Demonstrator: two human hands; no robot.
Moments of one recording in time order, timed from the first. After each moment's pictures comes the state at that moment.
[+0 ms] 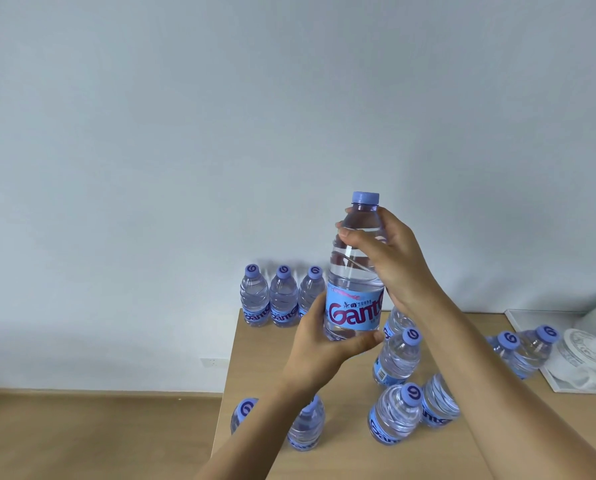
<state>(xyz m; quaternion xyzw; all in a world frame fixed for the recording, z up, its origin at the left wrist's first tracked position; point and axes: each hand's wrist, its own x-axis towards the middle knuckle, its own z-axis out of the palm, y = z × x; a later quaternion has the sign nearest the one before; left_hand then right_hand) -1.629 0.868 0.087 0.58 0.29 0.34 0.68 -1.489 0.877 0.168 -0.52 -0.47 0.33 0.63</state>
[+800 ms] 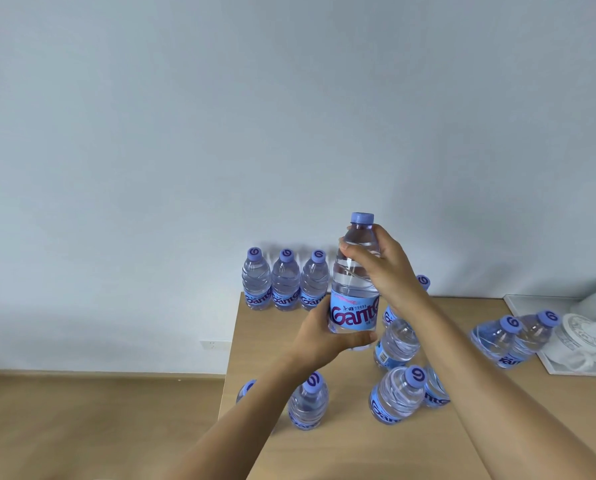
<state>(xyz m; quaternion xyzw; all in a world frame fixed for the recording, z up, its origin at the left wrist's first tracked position) -1.628 0.890 0.038 0.61 0.36 0.23 0.67 -1.486 0.886 0.107 -0.60 -0.44 0.33 0.58</state>
